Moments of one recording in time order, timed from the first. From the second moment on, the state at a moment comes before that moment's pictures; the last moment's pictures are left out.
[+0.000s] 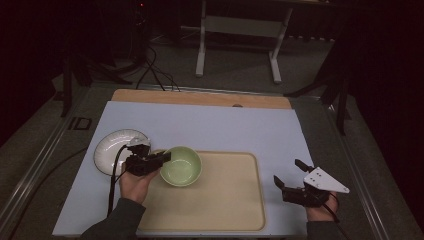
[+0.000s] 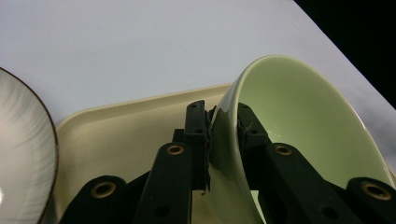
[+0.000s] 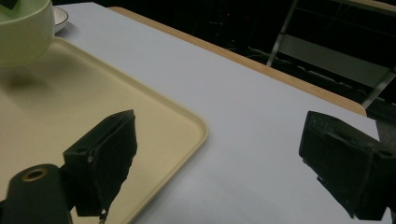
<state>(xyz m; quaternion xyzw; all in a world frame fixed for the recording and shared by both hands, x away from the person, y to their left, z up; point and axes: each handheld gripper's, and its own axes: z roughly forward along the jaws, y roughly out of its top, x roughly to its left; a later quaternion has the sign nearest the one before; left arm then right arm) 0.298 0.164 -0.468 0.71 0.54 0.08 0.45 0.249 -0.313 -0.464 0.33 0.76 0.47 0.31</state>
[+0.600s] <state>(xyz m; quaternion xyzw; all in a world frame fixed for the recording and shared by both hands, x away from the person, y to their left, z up) 0.297 0.146 -0.476 0.72 0.53 0.08 0.45 0.249 -0.314 -0.464 0.33 0.76 0.47 0.31</state>
